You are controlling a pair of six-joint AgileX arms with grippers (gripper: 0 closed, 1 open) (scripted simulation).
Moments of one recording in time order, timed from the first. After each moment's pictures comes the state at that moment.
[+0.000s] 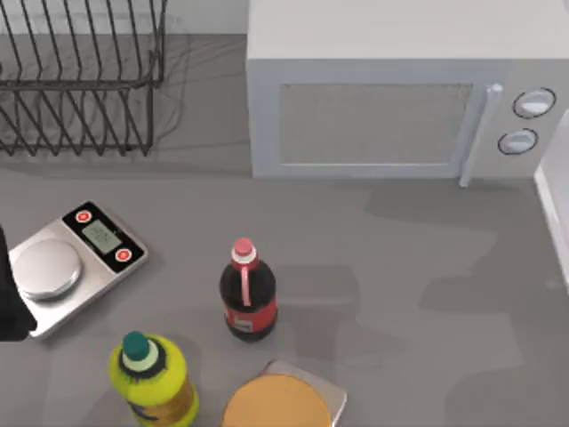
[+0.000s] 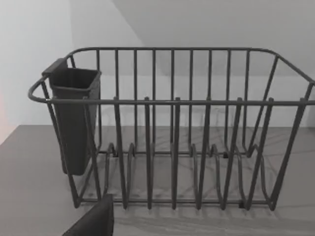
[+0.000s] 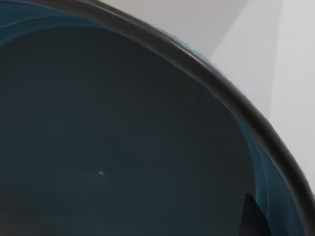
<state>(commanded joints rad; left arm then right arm) 0.00 0.00 0.00 0.00 0.00 0.00 -0.49 1.51 0.67 0.80 -0.50 0.02</state>
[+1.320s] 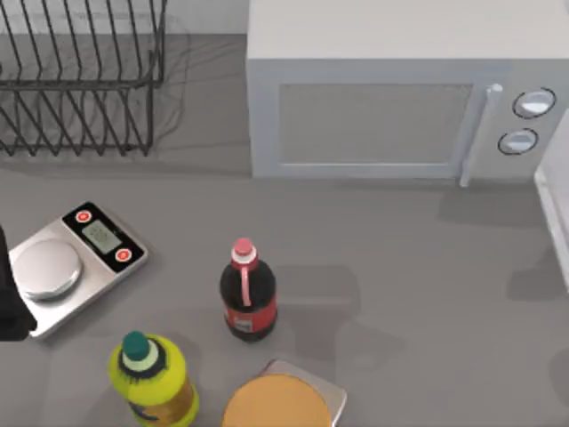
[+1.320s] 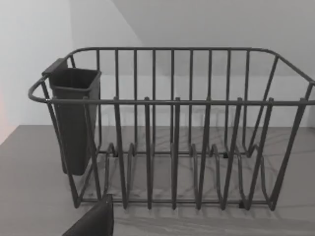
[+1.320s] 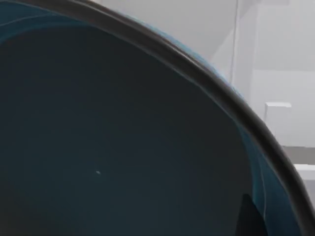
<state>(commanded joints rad) 0.00 0.00 0.00 0.00 0.00 0.00 -0.43 2.07 0.51 1.58 -0.51 0.03</state>
